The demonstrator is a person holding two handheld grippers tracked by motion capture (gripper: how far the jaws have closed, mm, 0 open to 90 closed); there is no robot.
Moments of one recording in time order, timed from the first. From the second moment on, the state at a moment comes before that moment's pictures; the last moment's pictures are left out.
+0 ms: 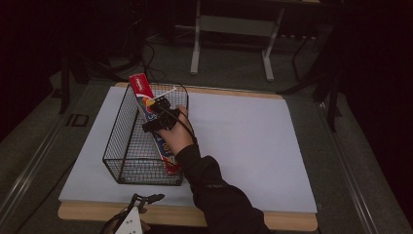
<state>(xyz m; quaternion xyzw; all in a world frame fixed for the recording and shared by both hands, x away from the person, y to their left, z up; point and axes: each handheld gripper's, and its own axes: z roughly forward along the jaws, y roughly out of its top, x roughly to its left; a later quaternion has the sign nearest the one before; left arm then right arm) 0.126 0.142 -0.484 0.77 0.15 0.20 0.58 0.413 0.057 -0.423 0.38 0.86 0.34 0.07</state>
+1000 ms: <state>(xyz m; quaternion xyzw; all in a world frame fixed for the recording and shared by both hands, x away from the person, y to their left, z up) 0.132 0.138 -0.488 0.78 0.16 0.20 0.57 0.383 -0.067 -0.410 0.33 0.84 0.41 0.10</state>
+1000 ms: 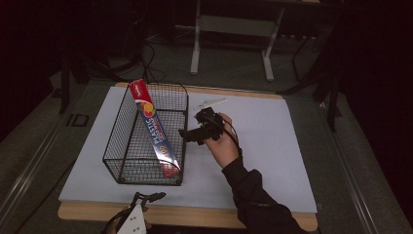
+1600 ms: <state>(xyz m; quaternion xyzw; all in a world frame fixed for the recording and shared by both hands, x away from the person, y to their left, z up) 0.132 0.139 -0.489 0.78 0.16 0.20 0.57 0.360 -0.135 -0.432 0.33 0.83 0.43 0.14</state>
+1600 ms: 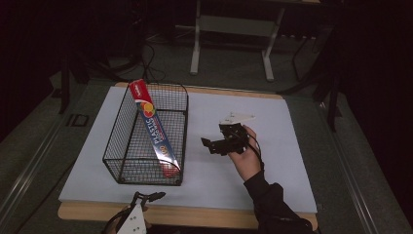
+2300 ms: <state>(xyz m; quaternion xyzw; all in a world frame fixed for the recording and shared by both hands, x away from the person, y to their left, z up) 0.132 0.138 -0.489 0.78 0.16 0.21 0.56 0.334 -0.185 -0.483 0.35 0.83 0.41 0.11</state>
